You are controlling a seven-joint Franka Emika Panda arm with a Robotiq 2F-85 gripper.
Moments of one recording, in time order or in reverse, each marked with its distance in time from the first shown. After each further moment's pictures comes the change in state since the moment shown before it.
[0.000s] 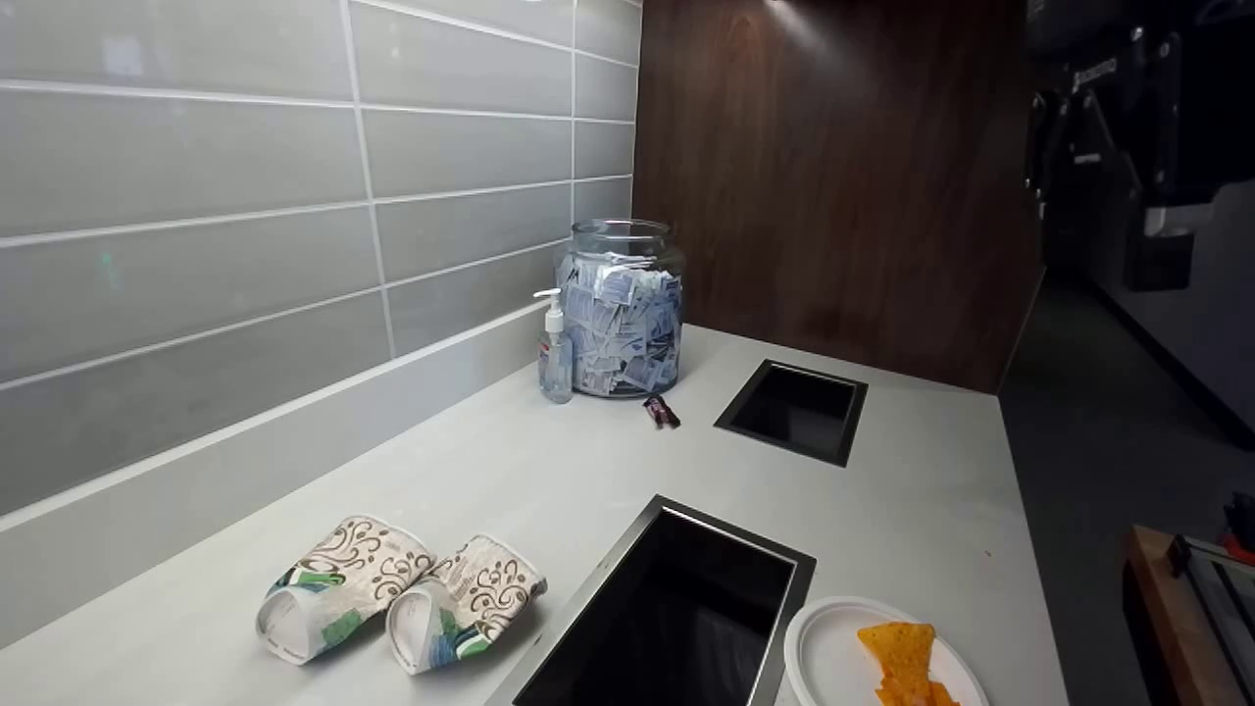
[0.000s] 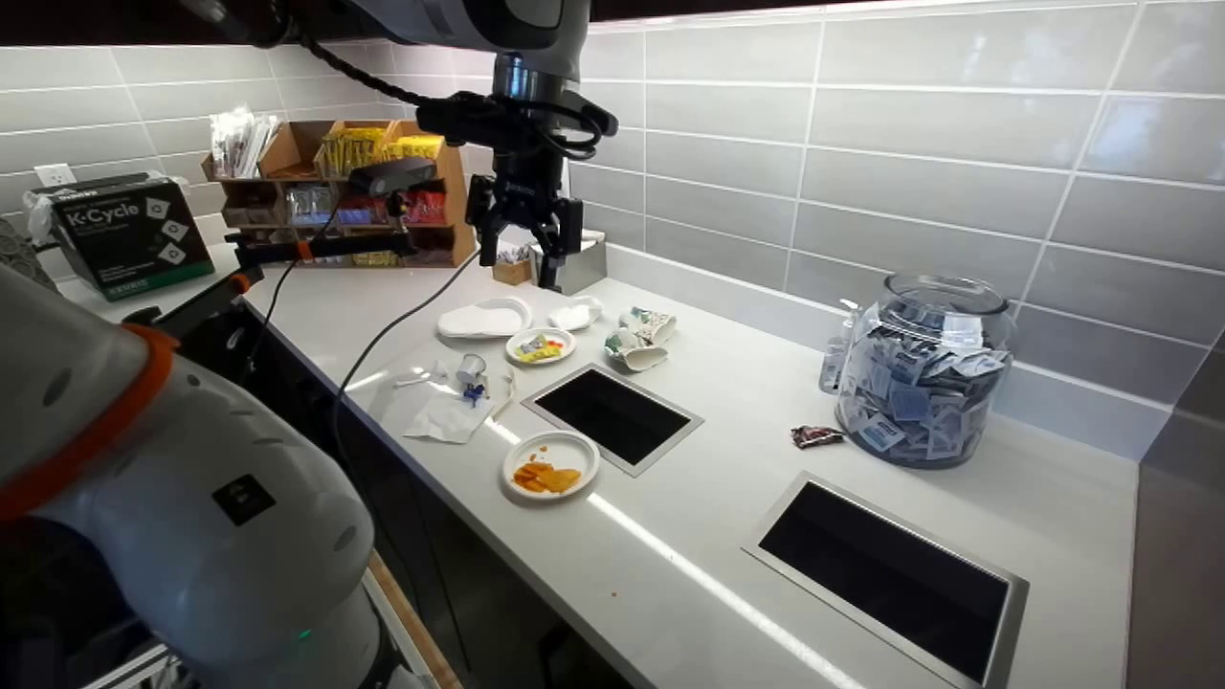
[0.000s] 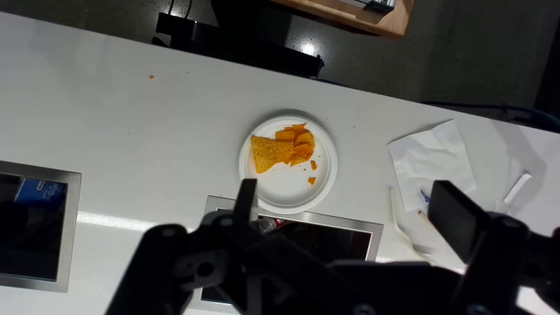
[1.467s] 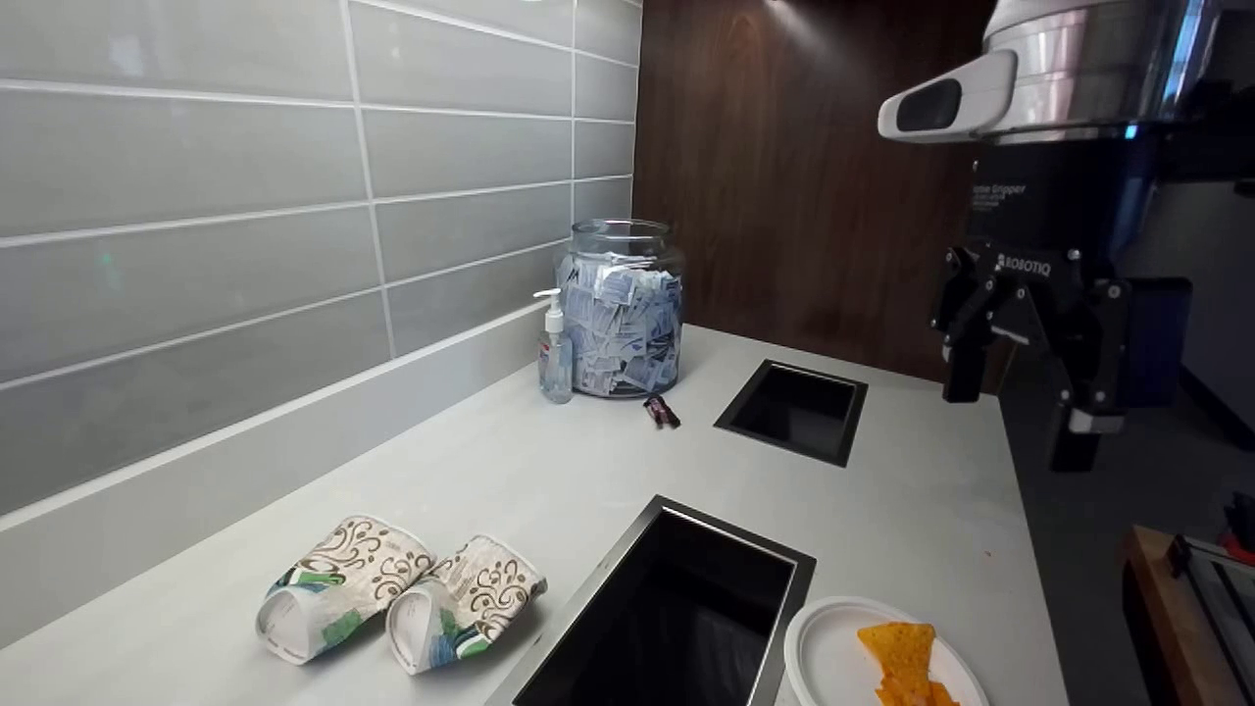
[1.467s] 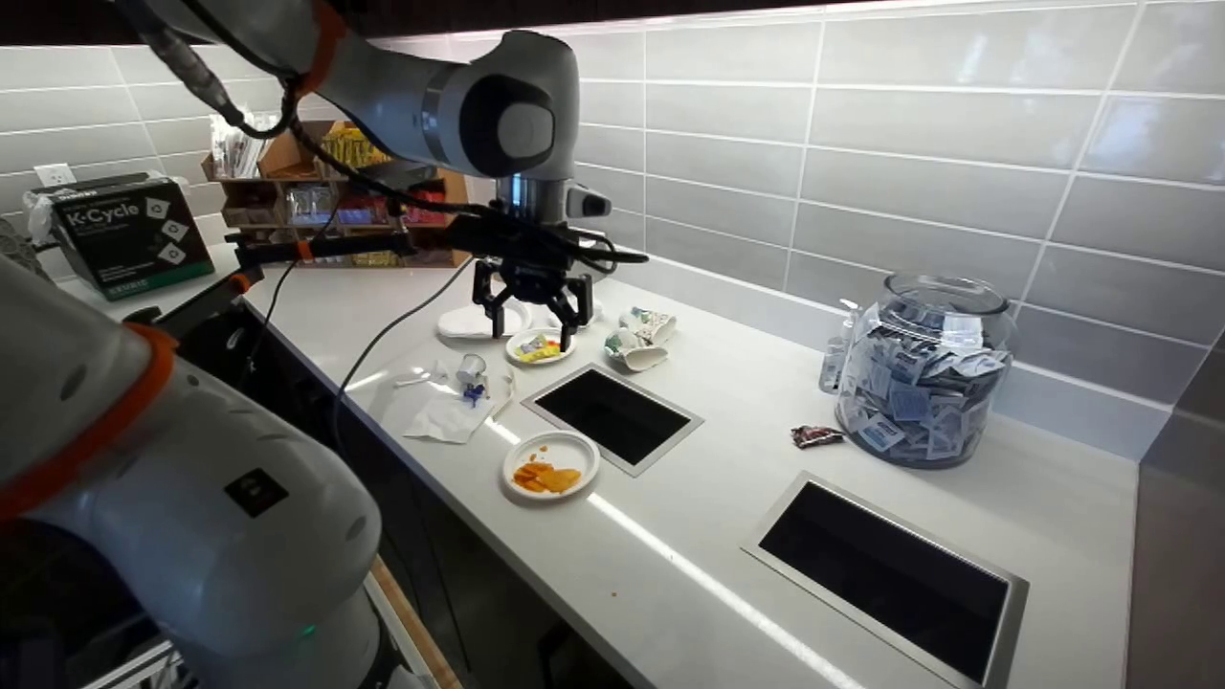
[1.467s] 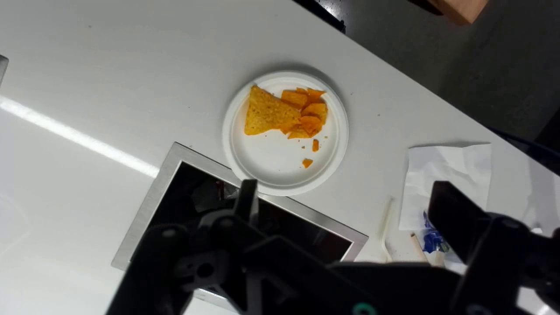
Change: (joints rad) arm 0.061 0.022 -0.009 -0.260 0.004 0.407 -0.314
